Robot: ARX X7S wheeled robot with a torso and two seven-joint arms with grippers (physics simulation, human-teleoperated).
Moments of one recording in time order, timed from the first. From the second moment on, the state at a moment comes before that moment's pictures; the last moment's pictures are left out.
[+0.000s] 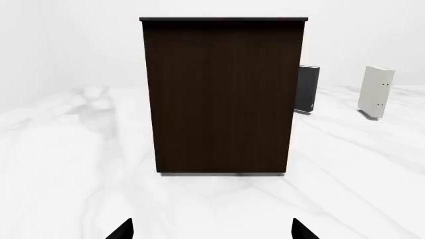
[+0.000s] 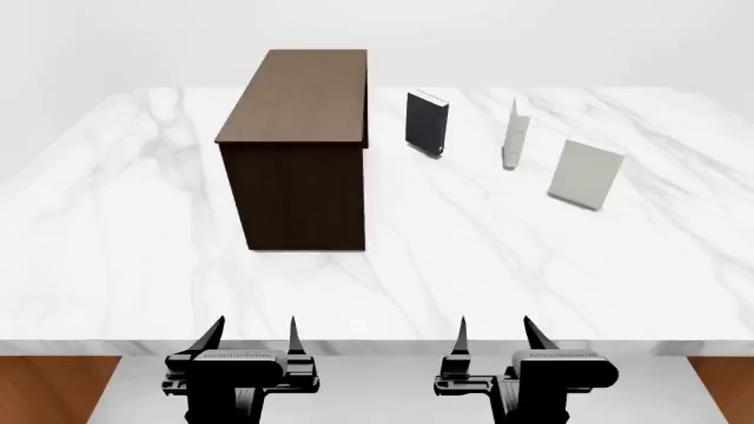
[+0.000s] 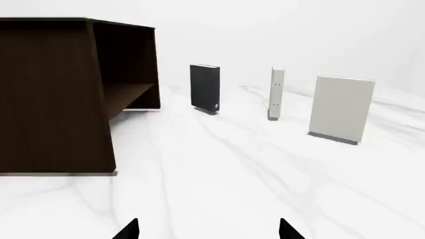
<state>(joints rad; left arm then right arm) 0.00 0.00 0.00 0.00 0.00 0.00 0.00 0.00 0.00 0.00 0.00 0.00 0.00 0.00</state>
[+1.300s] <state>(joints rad) -0.38 -0.12 0.10 0.66 -0.14 -0.78 -0.12 0.31 0.16 -0.07 -0.68 0.13 0.71 0.07</state>
